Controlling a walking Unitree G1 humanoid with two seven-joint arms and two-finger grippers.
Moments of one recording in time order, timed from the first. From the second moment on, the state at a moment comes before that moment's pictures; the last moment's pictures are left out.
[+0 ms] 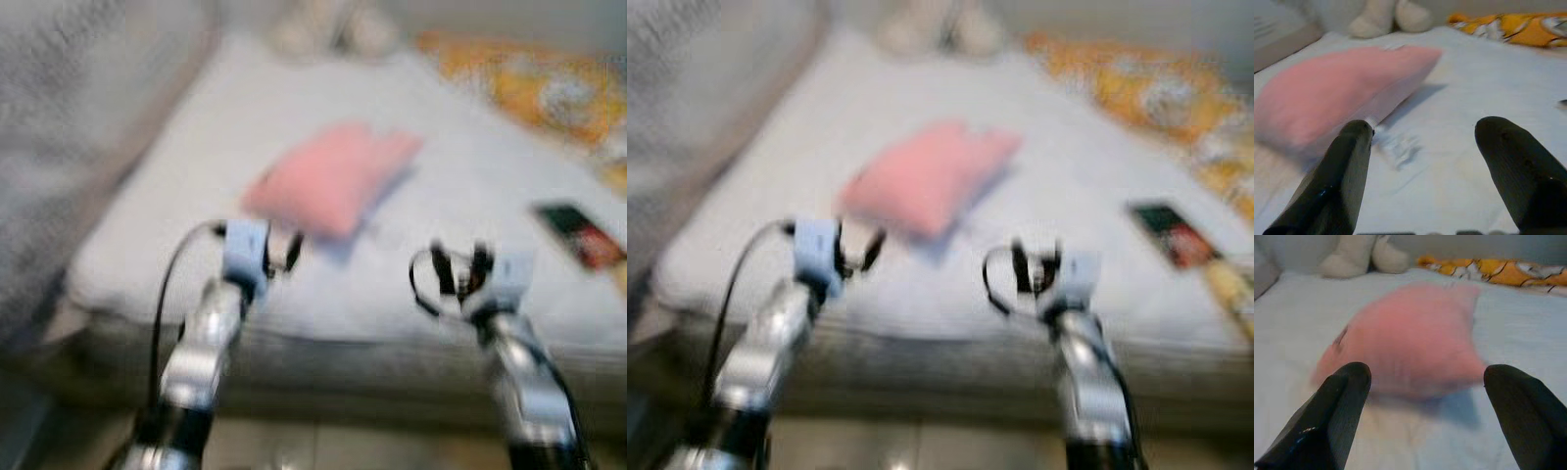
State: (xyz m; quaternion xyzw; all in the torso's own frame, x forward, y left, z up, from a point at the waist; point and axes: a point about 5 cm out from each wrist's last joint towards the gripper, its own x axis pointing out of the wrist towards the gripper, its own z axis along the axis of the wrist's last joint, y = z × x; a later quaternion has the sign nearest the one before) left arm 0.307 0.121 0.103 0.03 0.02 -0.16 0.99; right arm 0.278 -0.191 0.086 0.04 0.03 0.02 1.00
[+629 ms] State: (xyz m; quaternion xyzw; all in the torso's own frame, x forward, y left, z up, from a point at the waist) left arm 0.298 0.152 0.090 0.03 0.05 -0.09 0.99; right arm 0.297 -0.171 0.089 0.03 0.05 0.08 1.00
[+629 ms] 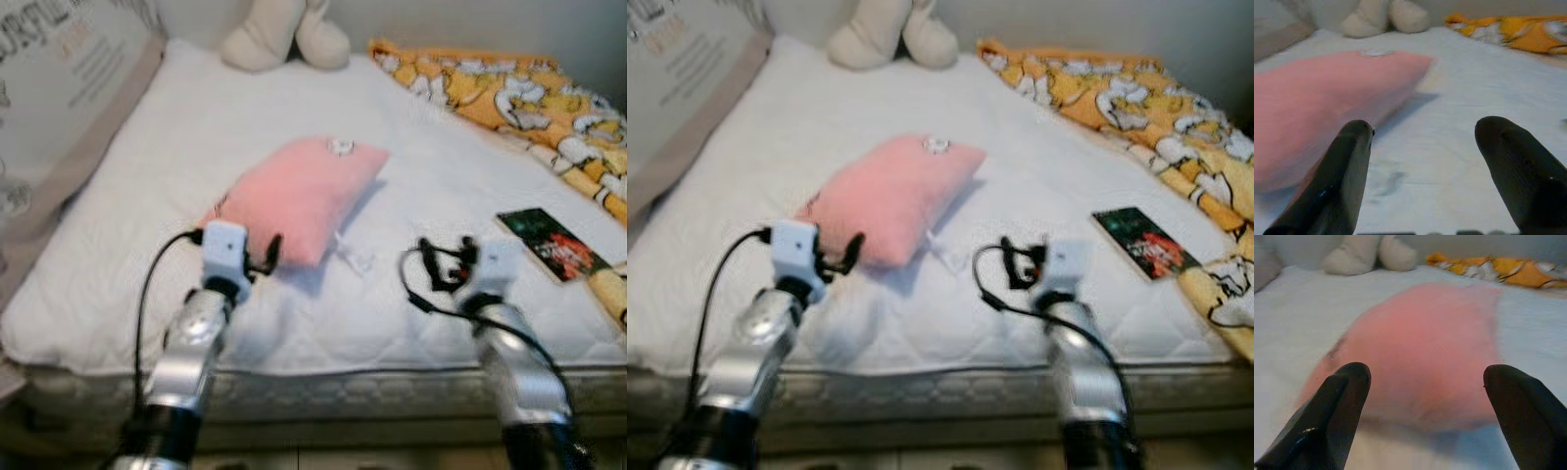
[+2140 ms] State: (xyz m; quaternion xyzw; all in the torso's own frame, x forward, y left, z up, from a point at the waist) left arm 0.305 0.159 0.092 0.02 0.06 -0.06 1.00; right arm 0.329 -0.144 0.060 0.00 0.11 0.09 0.99
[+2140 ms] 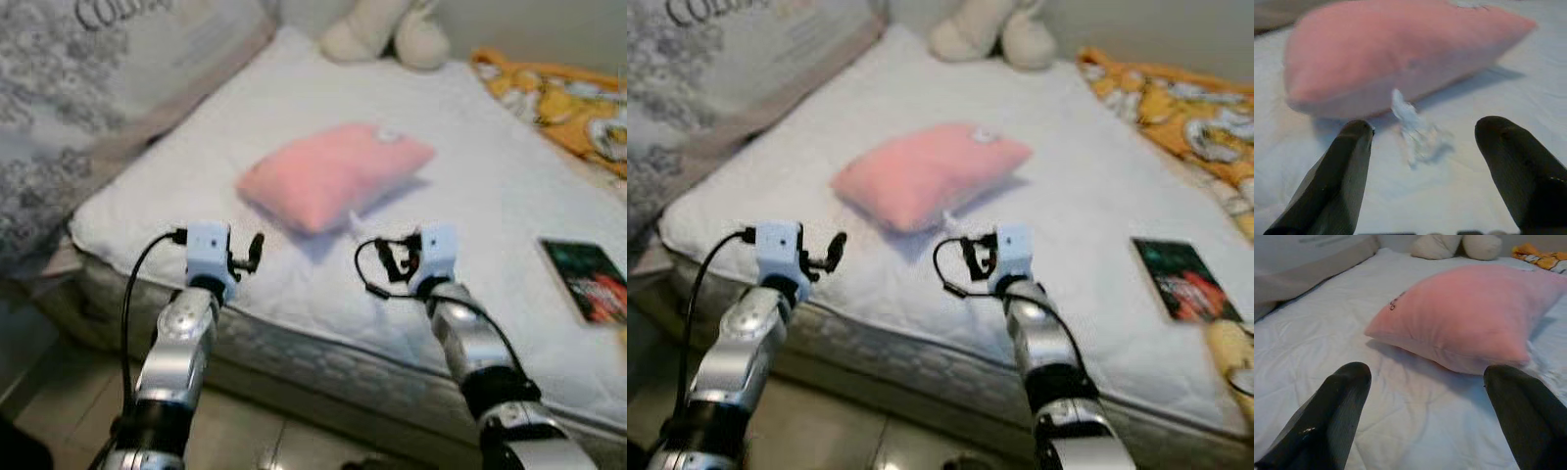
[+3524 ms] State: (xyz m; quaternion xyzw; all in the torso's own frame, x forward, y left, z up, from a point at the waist) left arm 0.255 0.185 0.085 0.01 0.07 -0.04 1.00; right arm 0.257 -0.144 0.066 0.04 0.09 0.13 0.99
